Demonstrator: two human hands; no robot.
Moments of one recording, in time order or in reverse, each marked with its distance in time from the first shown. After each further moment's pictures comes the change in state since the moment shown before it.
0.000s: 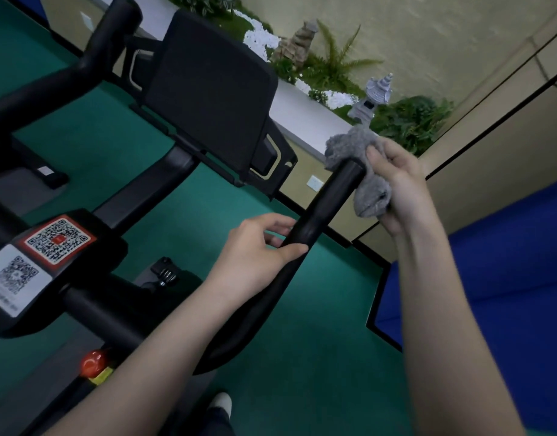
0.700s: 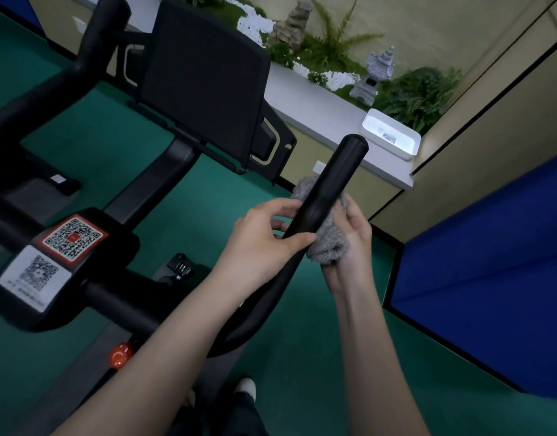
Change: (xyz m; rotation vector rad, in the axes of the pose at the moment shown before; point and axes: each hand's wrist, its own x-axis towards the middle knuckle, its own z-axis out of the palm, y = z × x) left_hand -0.006 0.000 -0.001 0.059 -0.010 0.081; right_hand -0.081 0.083 0.053 0.490 0.184 0.036
